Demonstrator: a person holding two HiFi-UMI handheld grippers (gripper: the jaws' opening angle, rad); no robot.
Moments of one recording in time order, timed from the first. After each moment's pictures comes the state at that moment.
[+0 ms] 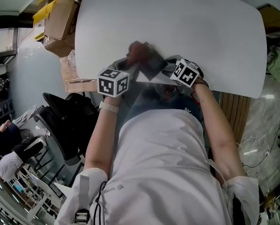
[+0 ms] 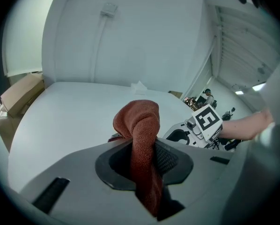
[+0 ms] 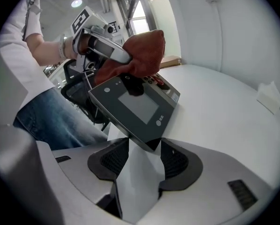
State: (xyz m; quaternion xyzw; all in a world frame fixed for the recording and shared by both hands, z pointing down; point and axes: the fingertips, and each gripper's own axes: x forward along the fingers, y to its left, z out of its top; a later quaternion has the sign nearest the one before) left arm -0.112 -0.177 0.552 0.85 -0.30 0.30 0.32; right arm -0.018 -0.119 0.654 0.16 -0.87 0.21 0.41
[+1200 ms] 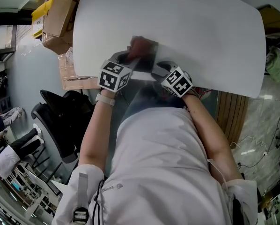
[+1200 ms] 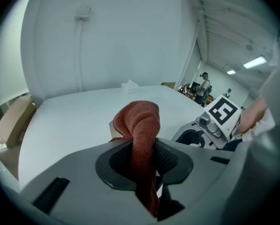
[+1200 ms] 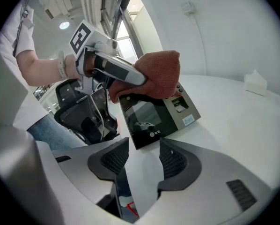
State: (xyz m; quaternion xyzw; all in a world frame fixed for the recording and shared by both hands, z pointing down) left arm -0.097 -0.183 0.554 0.87 -0.26 0.35 0.23; right arm -0.055 -0.106 0.623 0.25 -0.88 0.26 0.30
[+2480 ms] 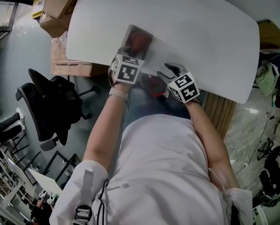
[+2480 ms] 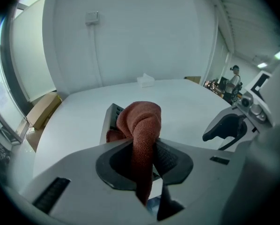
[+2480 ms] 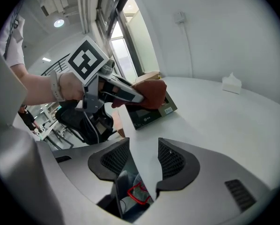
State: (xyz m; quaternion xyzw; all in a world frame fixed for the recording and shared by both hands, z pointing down) left arm -0.074 -0.159 0.577 0.79 -0.42 0.38 0.23; right arm 0.017 -0.070 0.591 0.29 -0.87 0.26 0.31
